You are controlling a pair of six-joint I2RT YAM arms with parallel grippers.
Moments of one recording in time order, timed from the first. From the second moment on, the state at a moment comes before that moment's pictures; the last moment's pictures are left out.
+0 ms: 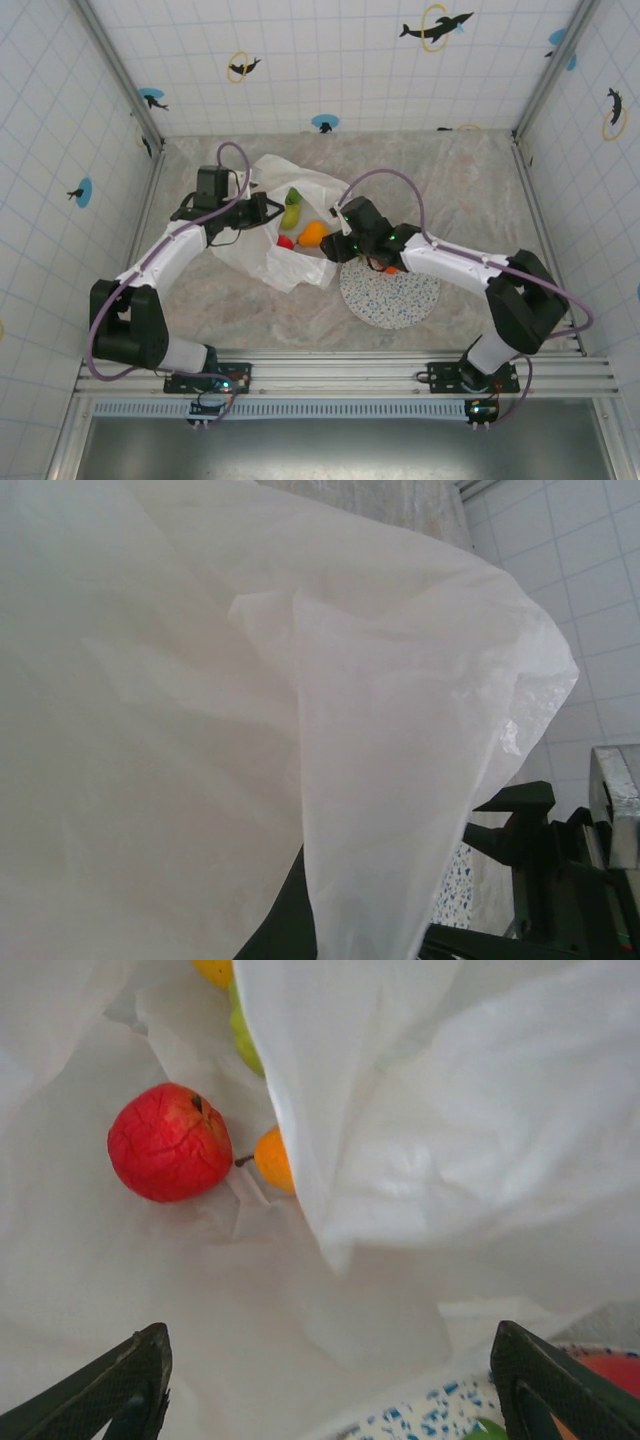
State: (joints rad) left arm -0.22 1.43 0.98 -0.31 0.70 -0.45; right arm 0.82 1.57 1.01 -0.26 -0.01 0.29
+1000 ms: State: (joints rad) left arm -0.22 1.44 0.96 -0.30 0.70 -0.45; right arm 0.72 1.37 0.83 -0.52 0.18 0.13
